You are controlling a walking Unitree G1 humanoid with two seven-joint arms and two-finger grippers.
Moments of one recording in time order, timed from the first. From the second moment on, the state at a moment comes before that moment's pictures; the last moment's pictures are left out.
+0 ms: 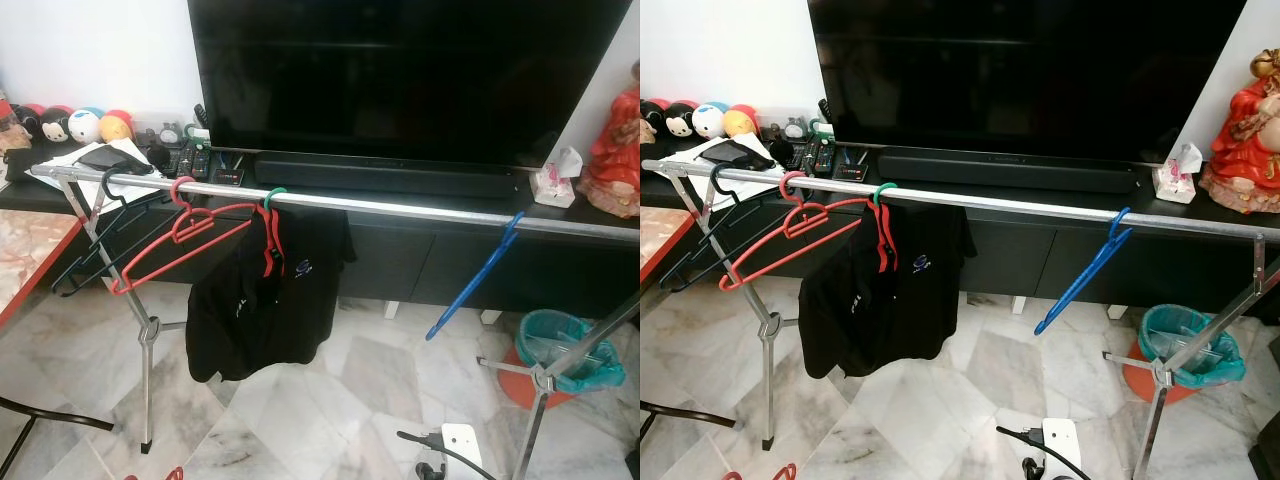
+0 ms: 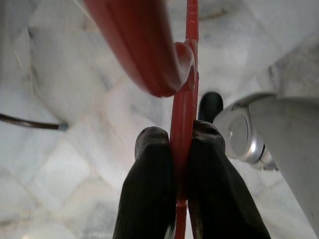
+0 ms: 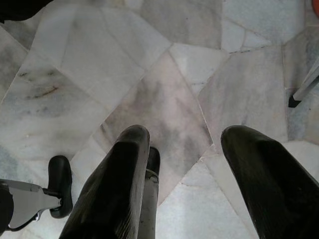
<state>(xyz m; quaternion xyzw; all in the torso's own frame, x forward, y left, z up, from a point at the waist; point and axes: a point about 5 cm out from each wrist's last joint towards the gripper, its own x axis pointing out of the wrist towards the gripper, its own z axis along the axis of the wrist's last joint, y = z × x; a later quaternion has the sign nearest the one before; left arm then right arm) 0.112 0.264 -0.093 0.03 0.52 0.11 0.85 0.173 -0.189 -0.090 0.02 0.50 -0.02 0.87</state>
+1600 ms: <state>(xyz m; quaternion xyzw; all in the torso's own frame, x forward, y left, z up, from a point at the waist) 0.137 0.263 -0.080 0.04 0.43 0.09 0.90 0.178 -0.180 -0.089 0.02 0.49 -0.01 0.87</state>
